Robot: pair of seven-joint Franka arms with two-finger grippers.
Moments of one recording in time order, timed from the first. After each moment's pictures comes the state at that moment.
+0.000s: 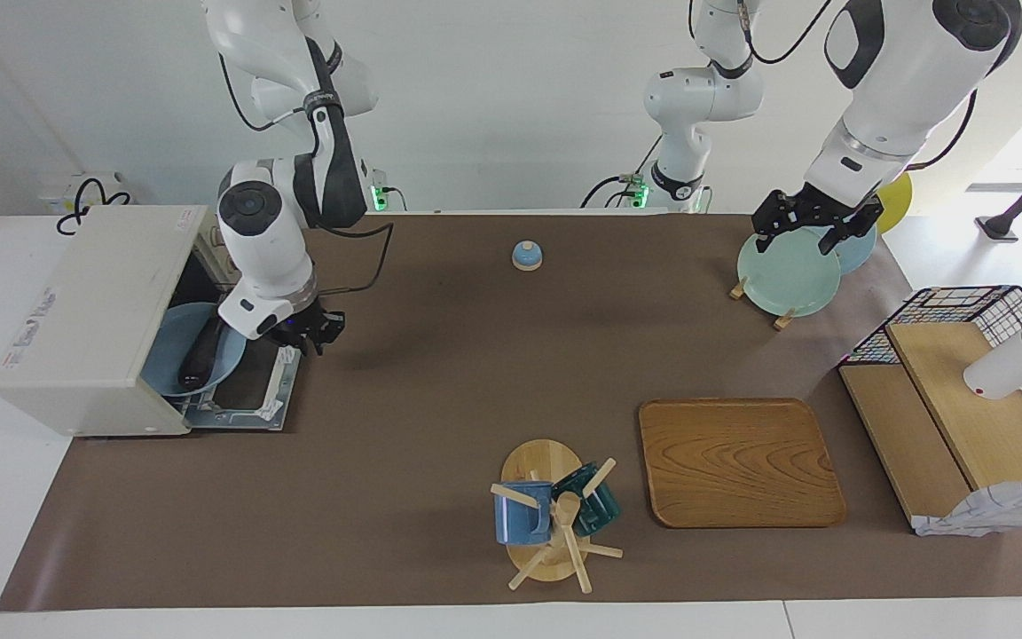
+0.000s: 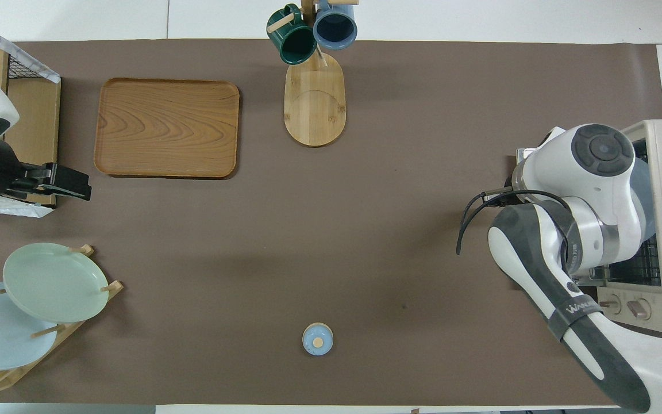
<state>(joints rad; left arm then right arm) -0.04 -0.03 -0.09 -1.67 -0.03 1.57 -0.01 0.15 0.11 -0.05 -2.02 -0.09 2.06 0.04</state>
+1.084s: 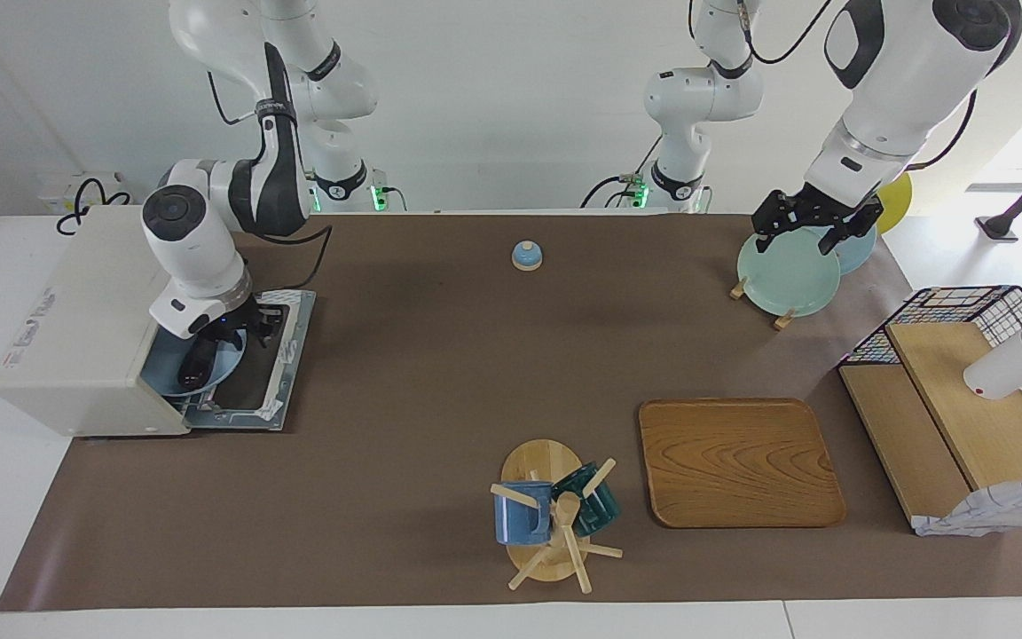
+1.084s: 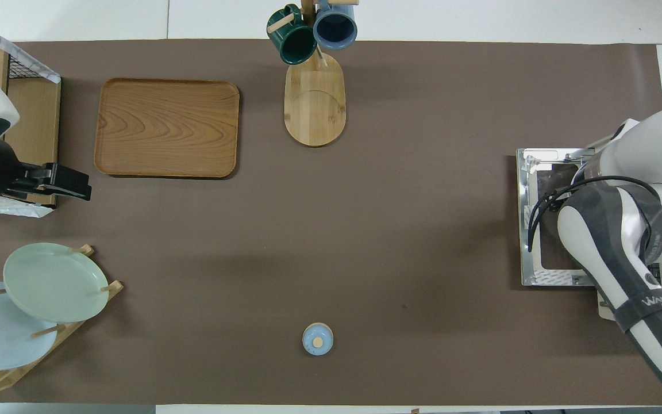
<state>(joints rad) -0.04 -0.03 -0.09 -1.67 -0.03 1.57 -0.01 0.00 0.10 -0.06 -2.11 -0.15 2.11 -0.15</state>
